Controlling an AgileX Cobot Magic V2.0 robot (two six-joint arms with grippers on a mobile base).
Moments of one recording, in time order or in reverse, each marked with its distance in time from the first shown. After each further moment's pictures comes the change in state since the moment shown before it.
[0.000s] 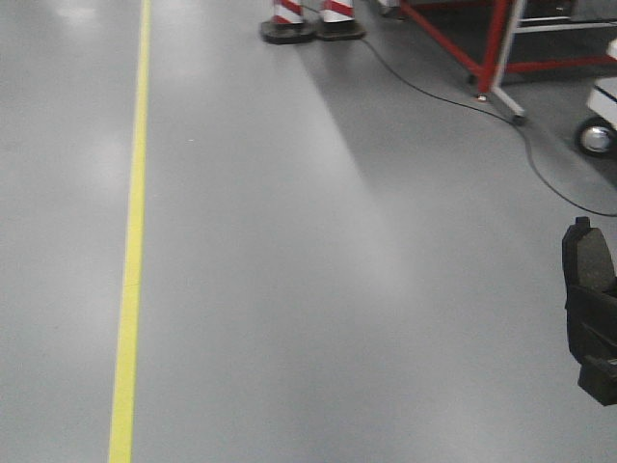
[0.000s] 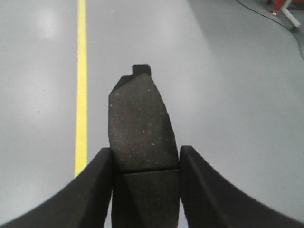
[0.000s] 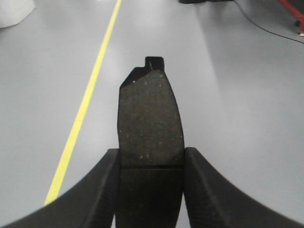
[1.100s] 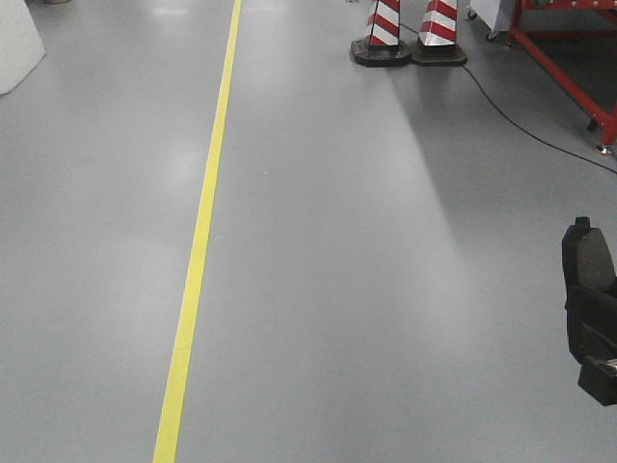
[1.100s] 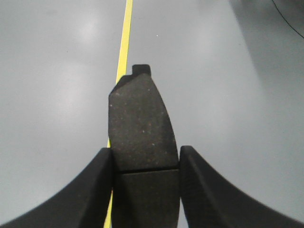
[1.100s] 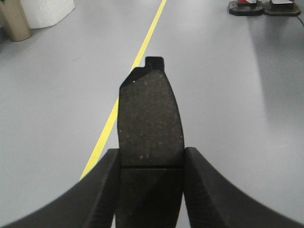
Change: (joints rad) left arm 0.000 0.000 0.000 0.000 0.008 0.000; right arm 0.000 0.000 0.000 0.000 0.000 0.000
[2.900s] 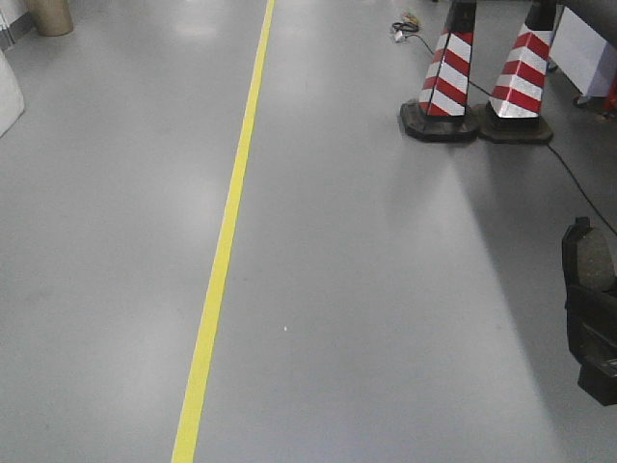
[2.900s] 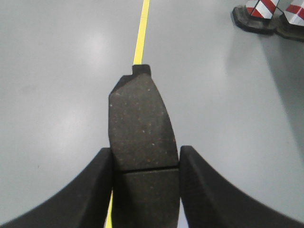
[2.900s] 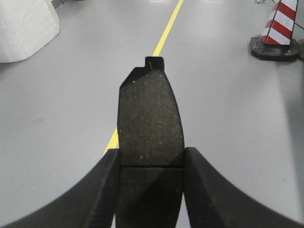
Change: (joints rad) left arm 0.000 0.000 0.000 0.000 0.000 0.000; right arm 0.000 0.000 0.000 0.000 0.000 0.000
